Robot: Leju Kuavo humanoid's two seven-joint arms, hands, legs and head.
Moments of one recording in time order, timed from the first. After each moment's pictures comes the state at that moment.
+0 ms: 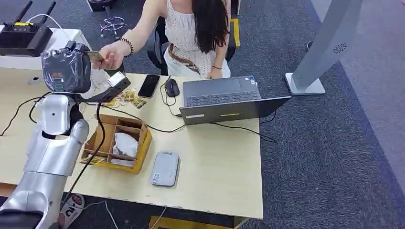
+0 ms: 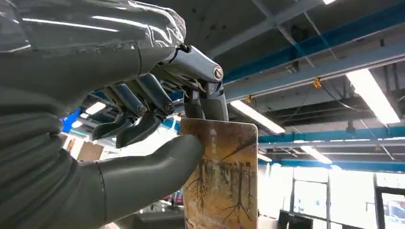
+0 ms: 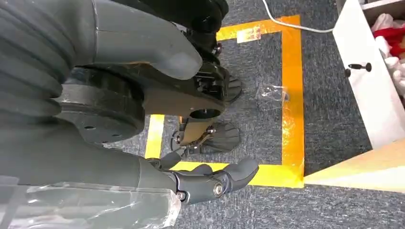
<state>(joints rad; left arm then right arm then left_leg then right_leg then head) -0.71 0.16 -0.24 -0.94 -1.40 0.41 0.04 -0.12 0.10 0.48 -0.19 -0.59 -0.22 -0.30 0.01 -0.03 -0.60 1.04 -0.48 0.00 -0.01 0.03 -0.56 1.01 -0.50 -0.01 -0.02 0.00</state>
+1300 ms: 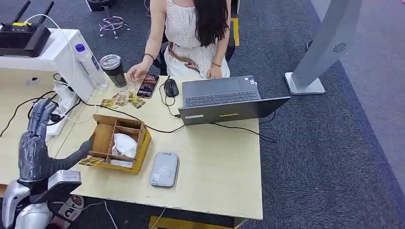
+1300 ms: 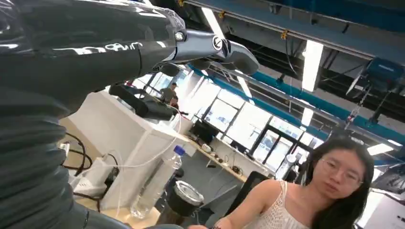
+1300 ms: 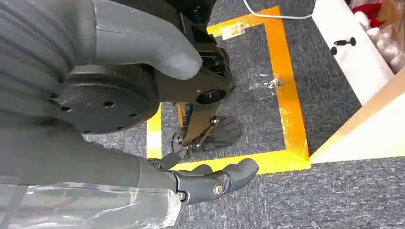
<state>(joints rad) 0.03 0.26 0.01 -1.60 -0.62 0.28 -0.49 -0.06 0.09 0.39 -0.18 -0.65 -0.19 -0.39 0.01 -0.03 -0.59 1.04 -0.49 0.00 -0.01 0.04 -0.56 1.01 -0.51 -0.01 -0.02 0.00</state>
